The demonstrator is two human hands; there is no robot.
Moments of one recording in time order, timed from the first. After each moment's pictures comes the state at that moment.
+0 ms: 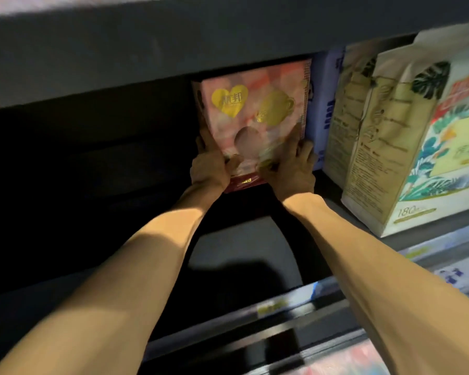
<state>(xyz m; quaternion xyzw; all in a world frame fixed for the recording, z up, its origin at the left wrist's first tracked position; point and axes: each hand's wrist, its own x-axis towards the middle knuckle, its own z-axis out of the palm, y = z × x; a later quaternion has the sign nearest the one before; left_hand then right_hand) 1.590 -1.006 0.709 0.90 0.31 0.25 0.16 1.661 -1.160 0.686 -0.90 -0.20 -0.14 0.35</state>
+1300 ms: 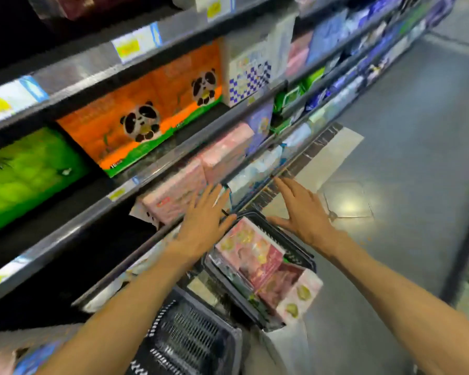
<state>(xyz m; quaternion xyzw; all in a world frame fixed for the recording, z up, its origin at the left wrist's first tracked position) 1.190 -1.326 0.439 0.99 -0.11 -0.07 0.10 1.224 -1.593 0.439 -0.98 -0.17 0.05 0.12</state>
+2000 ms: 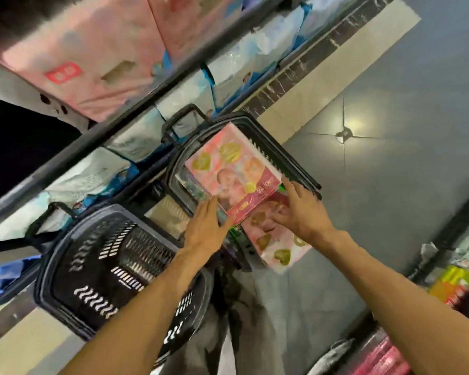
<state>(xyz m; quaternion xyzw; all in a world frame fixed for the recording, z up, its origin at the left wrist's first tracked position) 1.114 -1.410 0.094 0.89 0.13 -0.33 0.29 1.181 -1.646 0.134 -0.93 -0.05 0.33 0.11</state>
